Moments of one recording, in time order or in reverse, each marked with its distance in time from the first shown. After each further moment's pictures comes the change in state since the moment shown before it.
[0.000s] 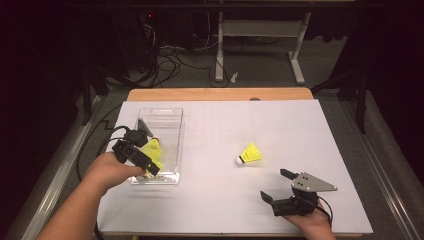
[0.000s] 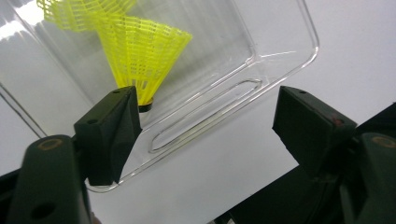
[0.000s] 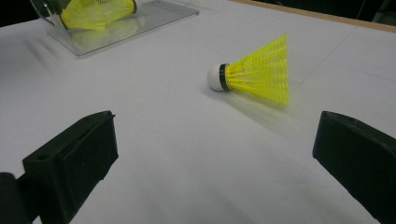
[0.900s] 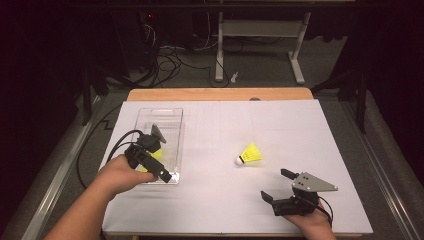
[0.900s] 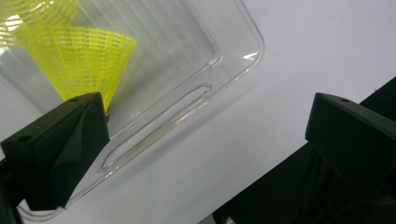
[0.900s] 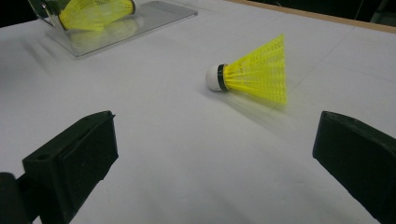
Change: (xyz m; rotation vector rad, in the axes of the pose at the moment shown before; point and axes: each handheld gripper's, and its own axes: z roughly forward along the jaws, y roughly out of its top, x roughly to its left) left arm -0.031 0.008 0.012 0.035 0.000 0.085; right arm 0.000 0.000 -0.001 -0.001 -0.005 0.006
